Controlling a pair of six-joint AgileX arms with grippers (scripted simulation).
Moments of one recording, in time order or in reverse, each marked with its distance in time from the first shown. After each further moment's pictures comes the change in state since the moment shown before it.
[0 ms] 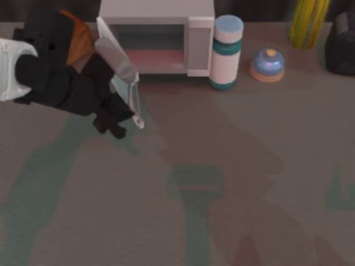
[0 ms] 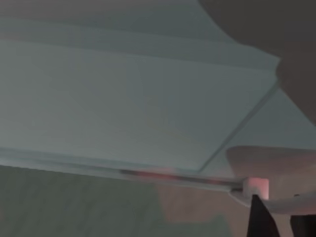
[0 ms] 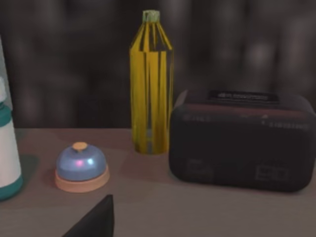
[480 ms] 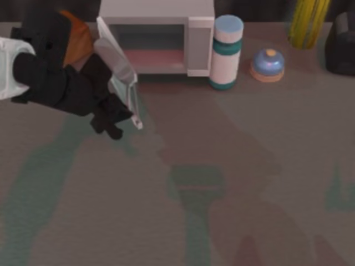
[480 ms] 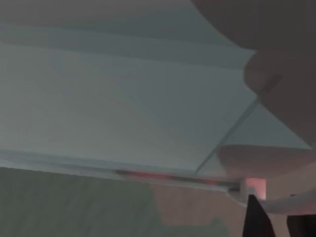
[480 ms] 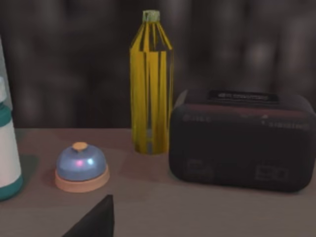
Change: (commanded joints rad) left arm 0.009 0.004 0.003 -0.022 0.022 0.034; right arm 0.000 0.000 0.000 0.000 0.000 0.000
